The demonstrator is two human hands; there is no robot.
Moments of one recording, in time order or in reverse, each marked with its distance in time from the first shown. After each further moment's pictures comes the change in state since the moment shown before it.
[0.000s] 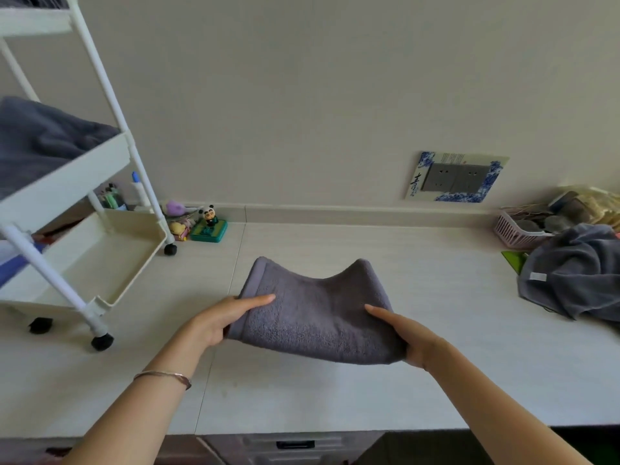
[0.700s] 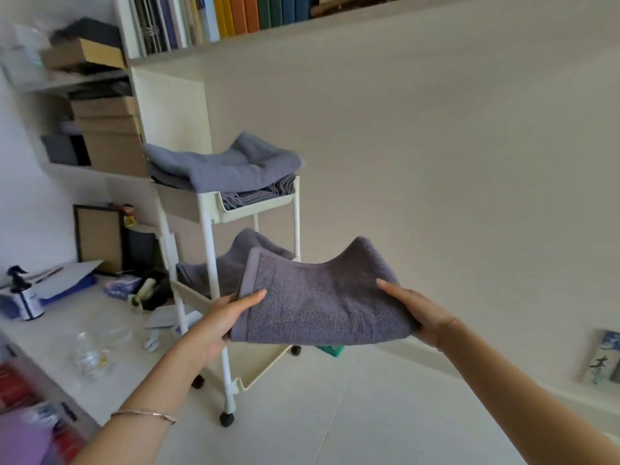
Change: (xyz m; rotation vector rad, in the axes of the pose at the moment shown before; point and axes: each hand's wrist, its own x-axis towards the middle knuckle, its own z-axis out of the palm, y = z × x) left_hand -0.176 0.116 -0.125 -0.426 0.555 0.549; right_hand -0.004 -0.255 0.180 -0.266 -0.485 -0.500
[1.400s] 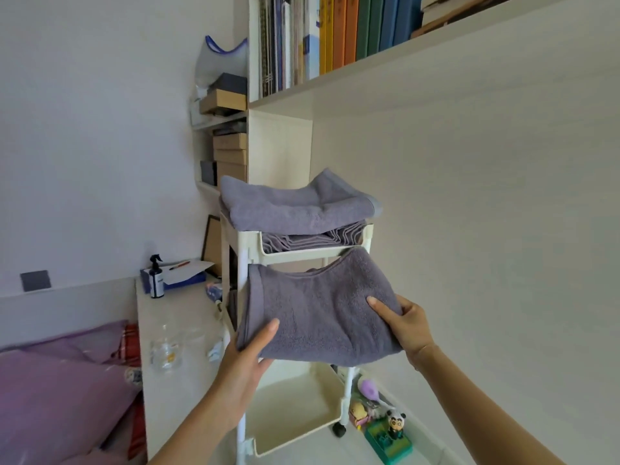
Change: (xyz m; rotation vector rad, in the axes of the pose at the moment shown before) left_hand 0.047 -0.012 0.036 -0.372 0.351 0.437; right_hand 0.210 -0.044 0.056 -0.072 -0.177 -0.461
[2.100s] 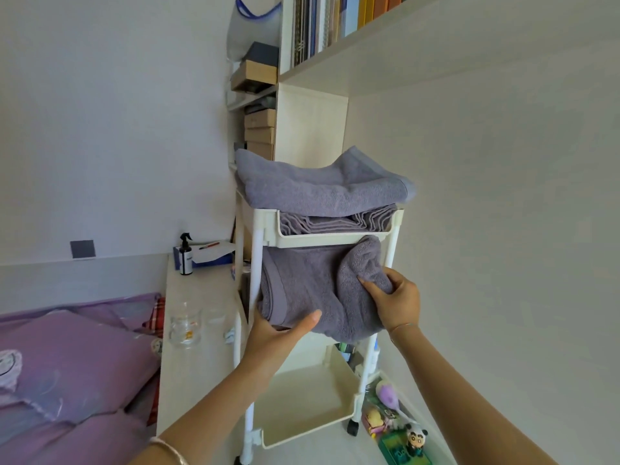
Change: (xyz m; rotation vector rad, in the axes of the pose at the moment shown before) left_hand 0.045 -0.032 0.015 0.508 0.304 0.188; right_hand 0.061 0.024 0.053 -0.200 0.069 -0.251
